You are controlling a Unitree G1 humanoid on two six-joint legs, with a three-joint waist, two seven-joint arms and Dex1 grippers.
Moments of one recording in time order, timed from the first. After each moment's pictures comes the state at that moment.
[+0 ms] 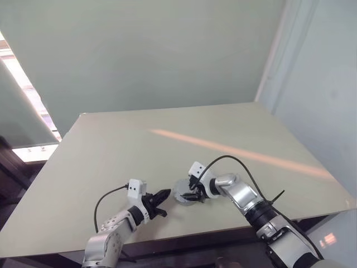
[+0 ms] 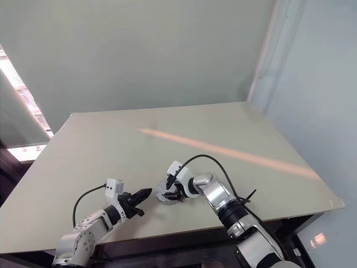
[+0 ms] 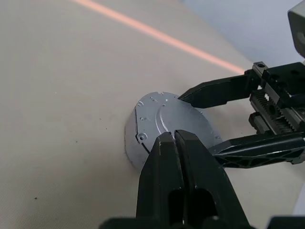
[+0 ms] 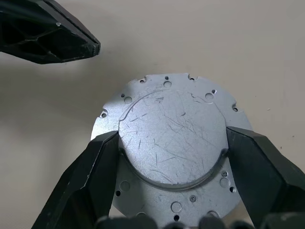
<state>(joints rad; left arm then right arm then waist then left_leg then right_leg) 0.06 0.26 0.08 -0.05 -0.52 0.51 -0.60 -0.59 -0.14 0.49 0.43 -0.09 0.57 0.81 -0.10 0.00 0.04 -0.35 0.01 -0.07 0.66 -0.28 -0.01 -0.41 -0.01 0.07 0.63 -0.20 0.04</state>
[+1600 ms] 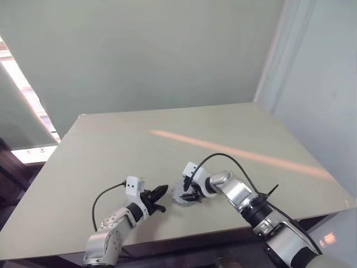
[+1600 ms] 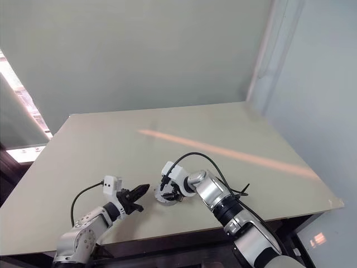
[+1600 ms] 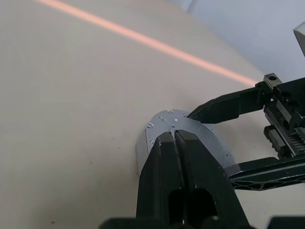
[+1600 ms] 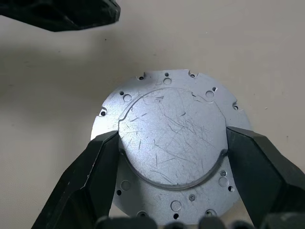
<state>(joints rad) 0.03 0.24 0.07 -0.02 -0.50 0.46 -0.57 -0.65 -0.13 0.56 0.41 -0.12 0.67 0.79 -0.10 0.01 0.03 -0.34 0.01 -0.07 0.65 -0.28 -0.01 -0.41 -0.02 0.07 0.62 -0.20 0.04</state>
